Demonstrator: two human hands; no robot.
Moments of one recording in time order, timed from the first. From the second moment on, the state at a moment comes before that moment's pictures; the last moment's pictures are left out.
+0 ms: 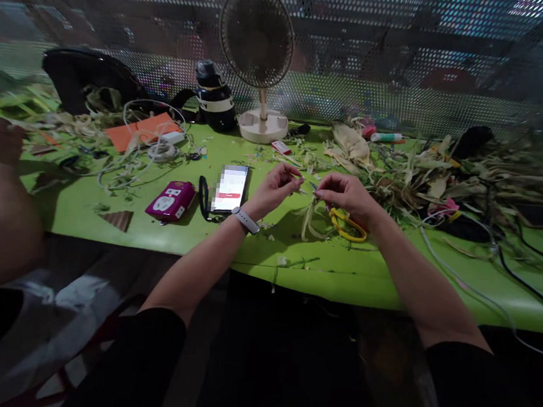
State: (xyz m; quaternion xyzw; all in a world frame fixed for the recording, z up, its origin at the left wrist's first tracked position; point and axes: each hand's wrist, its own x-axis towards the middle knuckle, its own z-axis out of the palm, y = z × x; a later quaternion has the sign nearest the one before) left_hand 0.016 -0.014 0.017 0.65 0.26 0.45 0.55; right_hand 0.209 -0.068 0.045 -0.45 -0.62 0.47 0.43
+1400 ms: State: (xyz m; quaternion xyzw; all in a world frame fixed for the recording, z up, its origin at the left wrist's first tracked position) left_hand 0.020 -0.018 0.015 0.52 0.32 0.44 0.66; right_hand 0.205 -0.074 0.040 -0.48 -0.81 -0.09 0.34
